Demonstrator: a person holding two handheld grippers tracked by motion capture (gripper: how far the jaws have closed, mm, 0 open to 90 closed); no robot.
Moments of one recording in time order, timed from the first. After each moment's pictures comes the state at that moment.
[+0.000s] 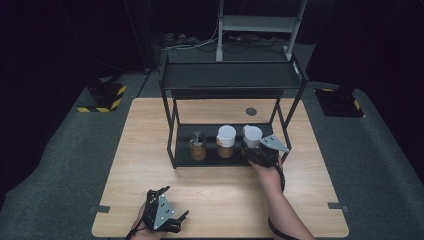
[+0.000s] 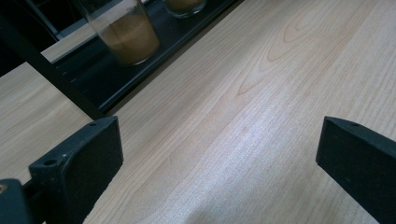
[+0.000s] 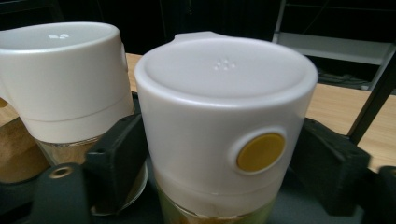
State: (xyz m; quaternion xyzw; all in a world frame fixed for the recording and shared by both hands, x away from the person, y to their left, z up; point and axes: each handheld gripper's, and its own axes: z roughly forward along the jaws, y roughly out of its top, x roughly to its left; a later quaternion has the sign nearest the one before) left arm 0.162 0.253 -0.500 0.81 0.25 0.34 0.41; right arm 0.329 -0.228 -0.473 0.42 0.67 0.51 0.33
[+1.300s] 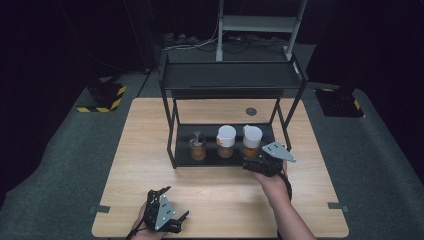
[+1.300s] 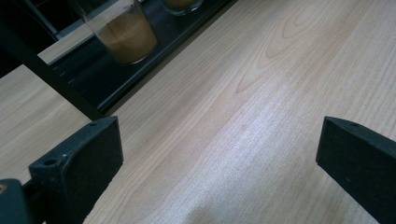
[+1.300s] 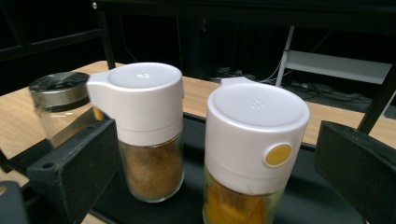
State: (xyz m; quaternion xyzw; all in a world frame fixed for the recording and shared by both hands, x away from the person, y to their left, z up) left arm 0.162 0.250 -0.499 0.81 0.25 0.34 0.41; right arm 0.282 -0.235 -0.451 0.39 0.67 0.54 0.33
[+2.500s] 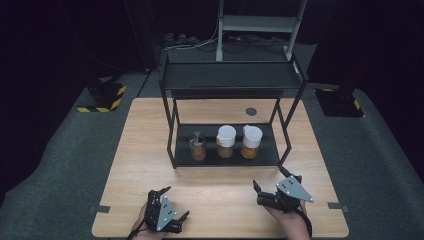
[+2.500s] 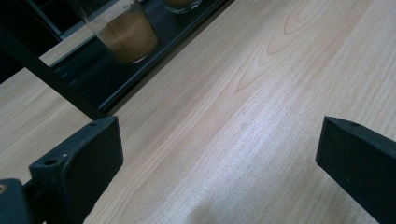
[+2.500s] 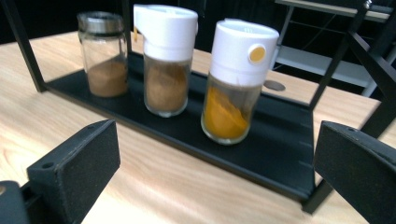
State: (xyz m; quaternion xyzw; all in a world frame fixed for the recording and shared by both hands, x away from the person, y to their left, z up) left arm 0.160 0.246 -0.500 0.81 0.24 0.35 0.40; right arm 0.191 -0.270 -0.473 0.36 0.70 0.50 0.36
